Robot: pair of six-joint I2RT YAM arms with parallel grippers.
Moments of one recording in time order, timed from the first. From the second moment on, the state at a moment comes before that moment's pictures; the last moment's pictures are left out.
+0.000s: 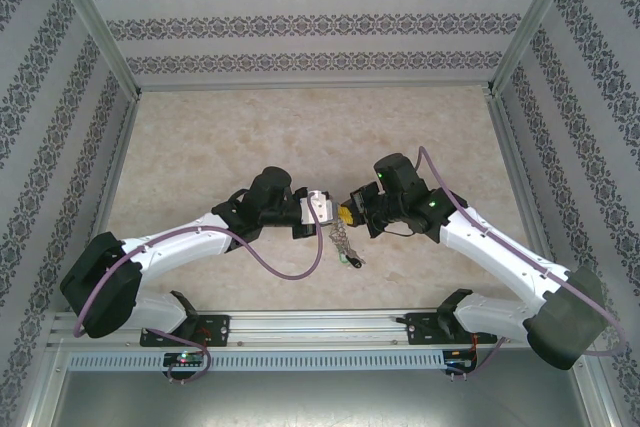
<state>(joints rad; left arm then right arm) -0.75 1.37 0.77 0.09 0.47 0.60 0.64 1.15 0.87 -0.53 -0.41 1.80</state>
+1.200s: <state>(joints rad) -0.68 1.37 0.83 0.05 0.71 0.46 0.53 0.92 0.66 -0.38 -0.59 -0.67</state>
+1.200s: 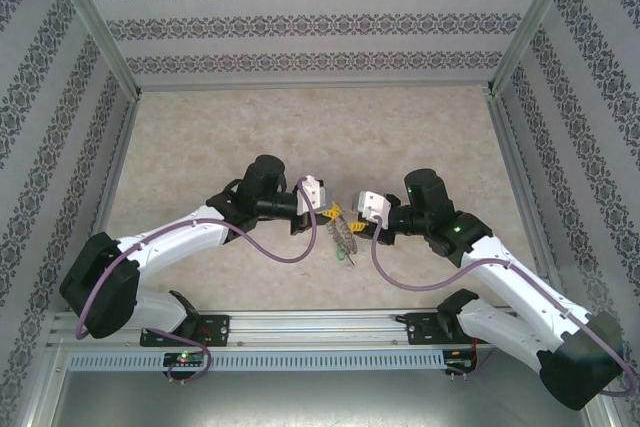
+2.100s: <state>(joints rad) -0.68 1.38 0.87 -0.03 0.75 0.50 0.51 1.02 0.77 -0.43 -0.70 -0.74</state>
